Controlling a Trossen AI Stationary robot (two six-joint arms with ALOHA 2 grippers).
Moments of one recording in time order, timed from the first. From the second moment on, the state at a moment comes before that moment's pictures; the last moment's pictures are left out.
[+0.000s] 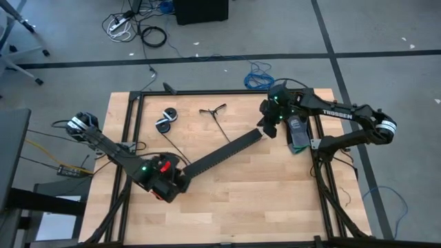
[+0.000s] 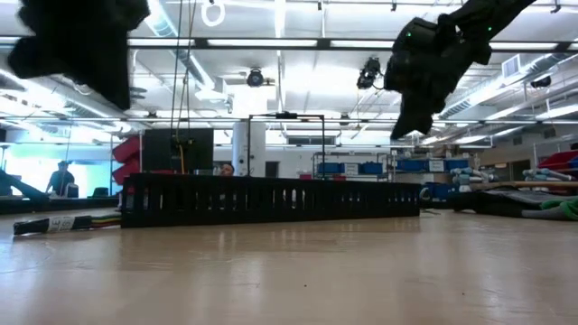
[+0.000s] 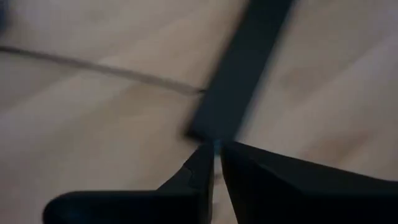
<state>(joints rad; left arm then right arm) -0.60 1.42 1.02 -0.98 -0.54 -1.58 -0.54 1.24 0.83 -0.49 -0.29 -0.05</state>
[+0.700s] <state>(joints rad) -0.46 1.64 1.02 -0.64 -0.40 -1.50 -0.51 1.38 0.83 -0.47 -0.45 -0.15</state>
